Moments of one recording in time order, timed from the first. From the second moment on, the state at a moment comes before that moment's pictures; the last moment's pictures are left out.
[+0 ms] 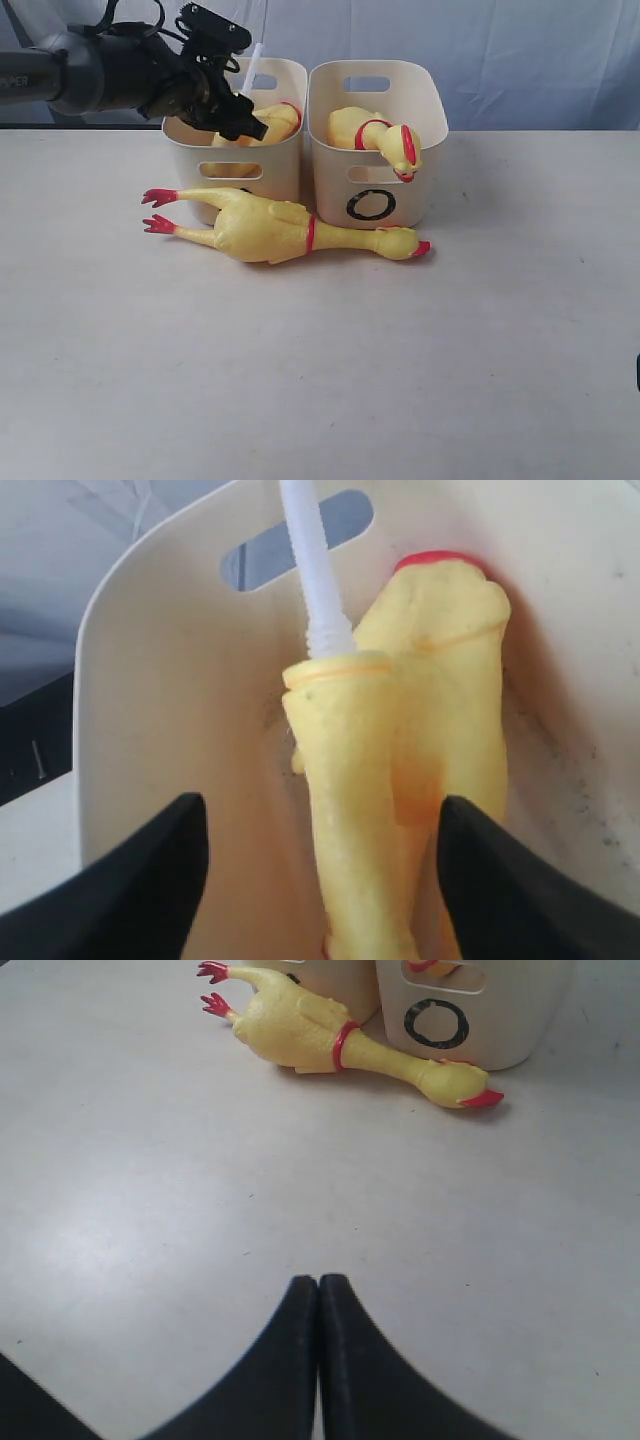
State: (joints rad) left arm -0.38 2.15 -1.64 0.68 0.32 -0.43; right arm 0.48 0.33 -0.50 0.25 0.84 -0.07
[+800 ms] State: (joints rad) left arm -0.38 1.90 -1.64 0.49 0.62 -0.19; right arm 0.48 0.33 -0.50 0.25 0.84 -0.07
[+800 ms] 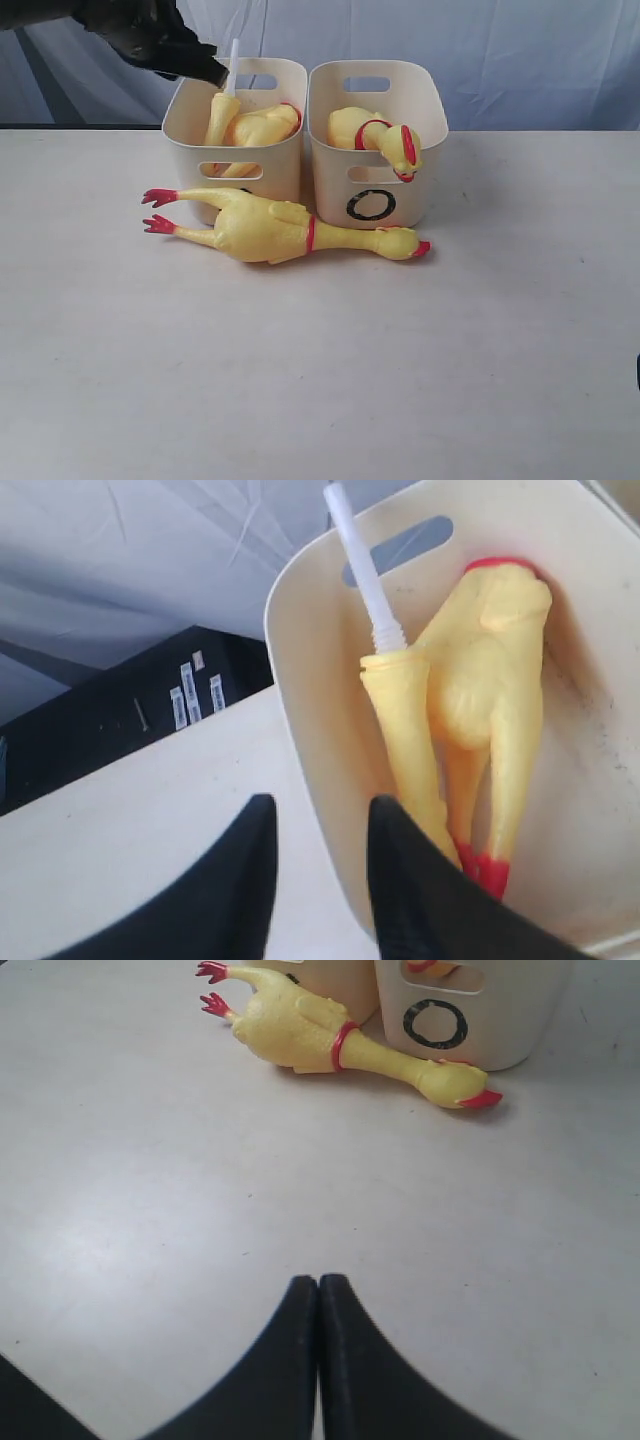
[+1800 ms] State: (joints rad) left arm -0.38 0.71 -0.68 0.18 0.68 -0.05; right arm 0.49 0.43 -0.50 0.24 0.70 -0.59
